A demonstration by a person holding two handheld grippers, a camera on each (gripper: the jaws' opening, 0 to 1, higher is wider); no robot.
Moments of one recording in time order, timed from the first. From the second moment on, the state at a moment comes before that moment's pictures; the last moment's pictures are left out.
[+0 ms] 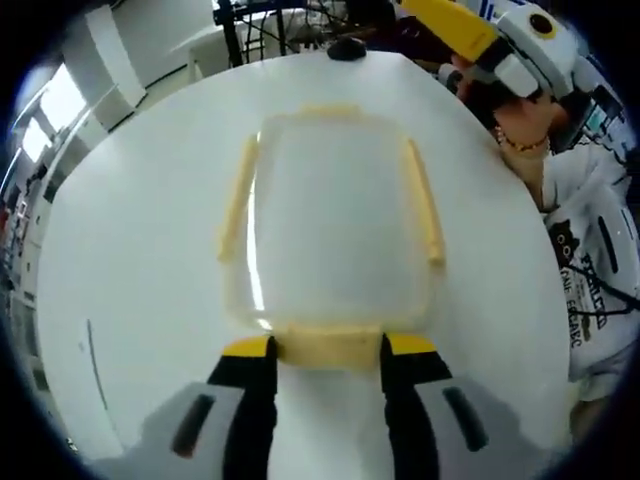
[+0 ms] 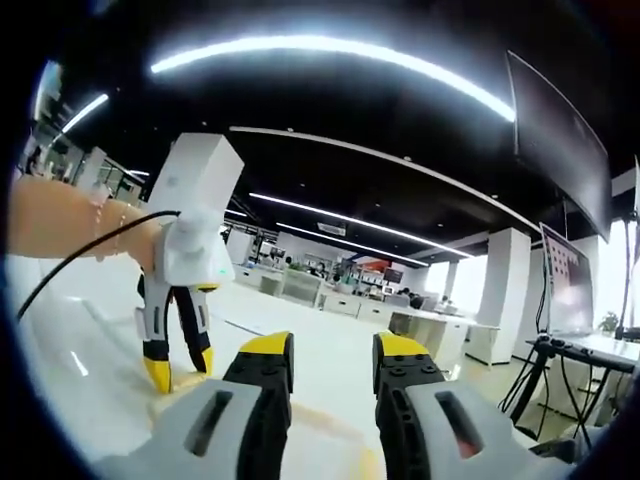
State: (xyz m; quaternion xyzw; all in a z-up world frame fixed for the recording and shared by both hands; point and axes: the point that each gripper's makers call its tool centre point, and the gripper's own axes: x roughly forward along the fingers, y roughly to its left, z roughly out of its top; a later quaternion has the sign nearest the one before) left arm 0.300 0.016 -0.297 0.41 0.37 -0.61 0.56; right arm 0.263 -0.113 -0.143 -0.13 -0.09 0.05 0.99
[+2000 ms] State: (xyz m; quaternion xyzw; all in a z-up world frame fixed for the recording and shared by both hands) left arm 0.286 0.027 -0.299 0.43 0.41 -0.58 0.56; right arm 0.259 -0.182 -0.260 -0.45 0.29 0.38 0.75
